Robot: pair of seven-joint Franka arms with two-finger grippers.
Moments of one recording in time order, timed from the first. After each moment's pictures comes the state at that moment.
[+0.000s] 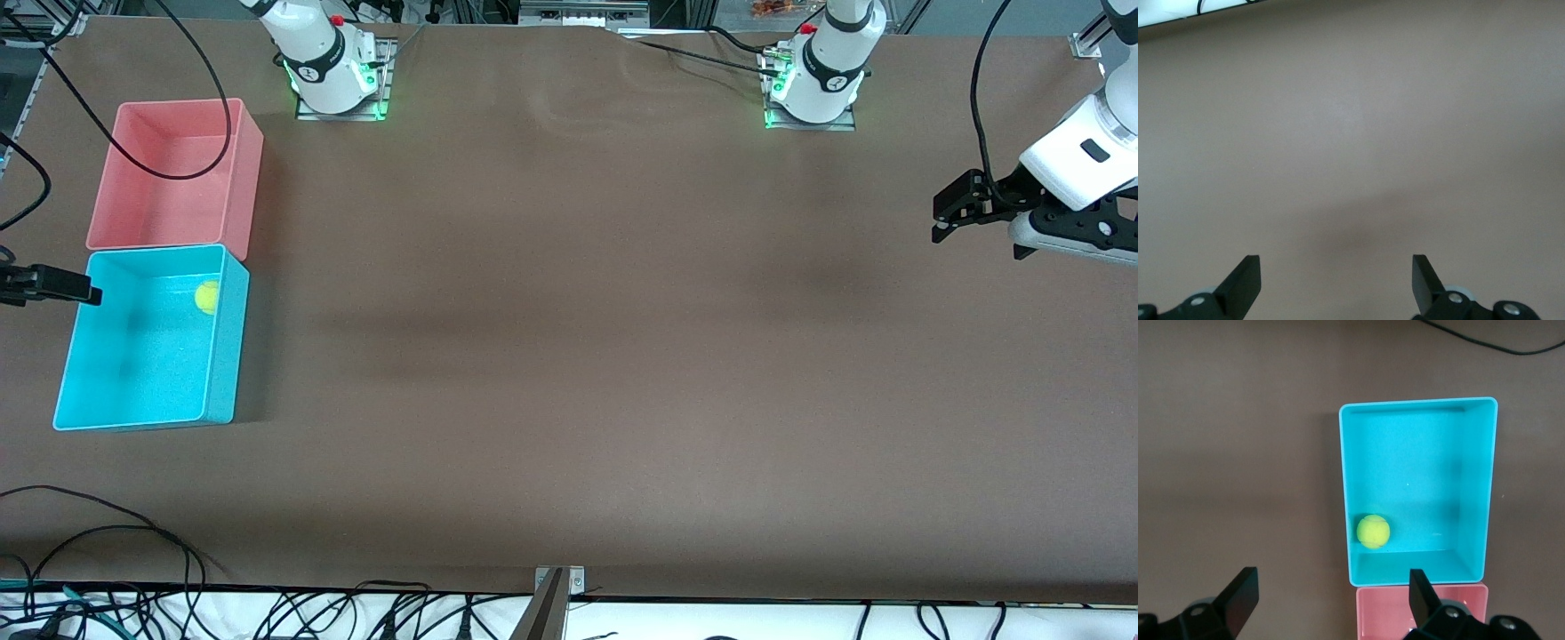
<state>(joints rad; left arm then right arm) 0.01 0.02 -0.09 -1.59 0.00 1.65 0.13 -0.14 0.39 0.00 -1.22 -0.01 1.50 -0.17</state>
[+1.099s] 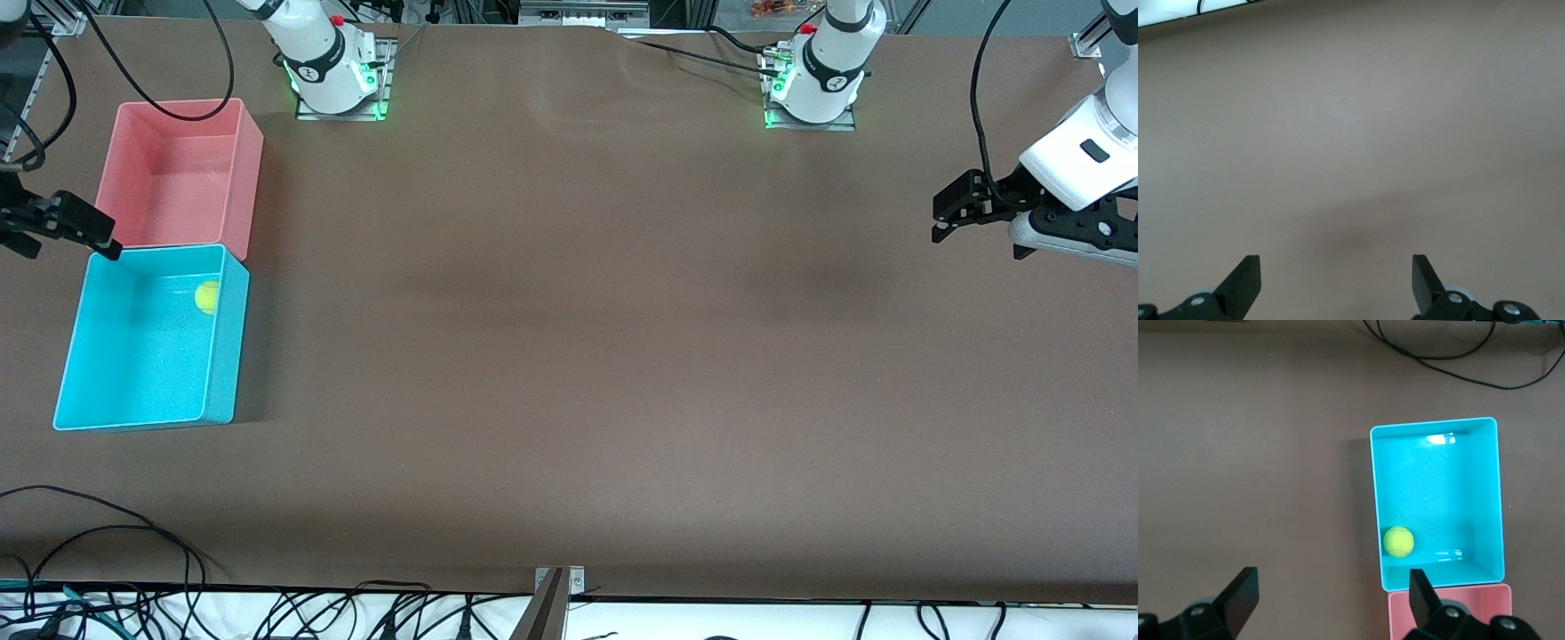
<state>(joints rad) 0.01 0.02 -0.09 -1.59 0.00 1.65 0.13 0.06 0.05 -0.11 -1.56 0.00 1.71 -0.04</state>
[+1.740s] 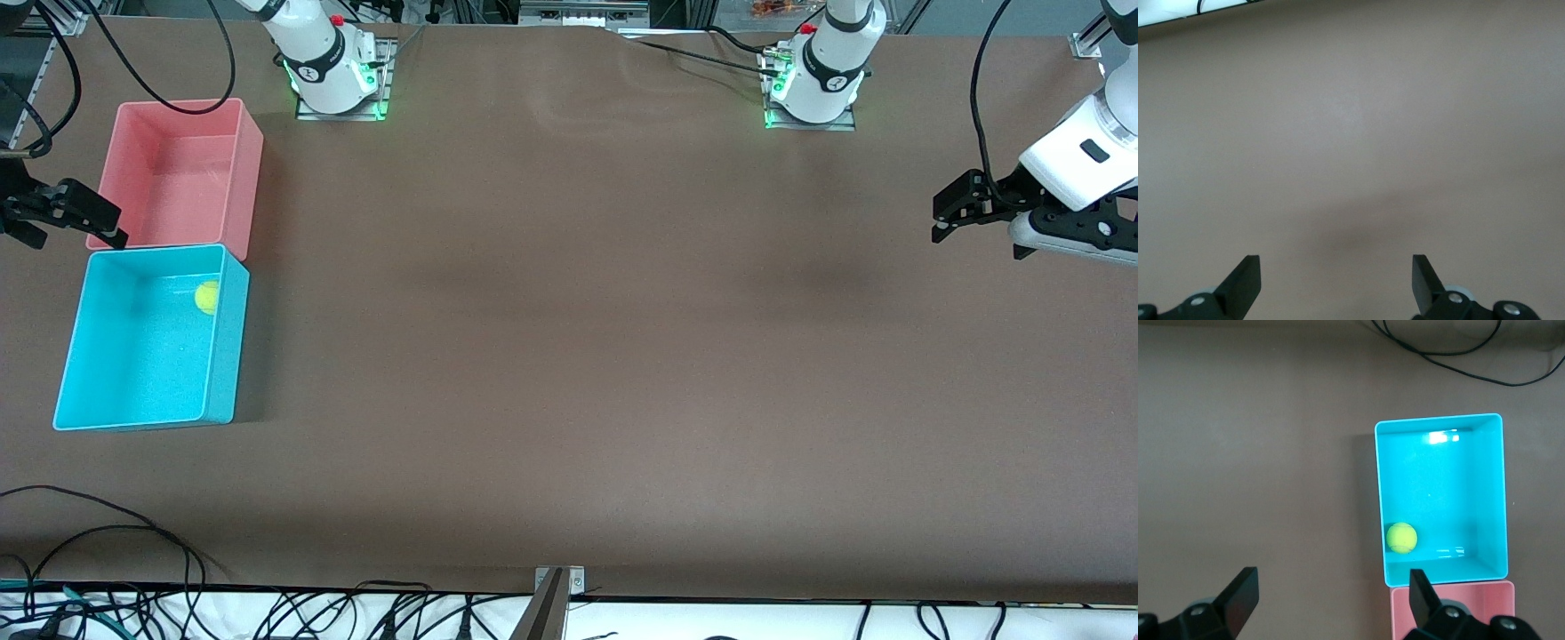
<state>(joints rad) 0.01 0.02 -0.09 -1.59 0.00 1.65 0.13 0.07 0.03 -0.11 -1.59 0.00 1.71 -0.04</state>
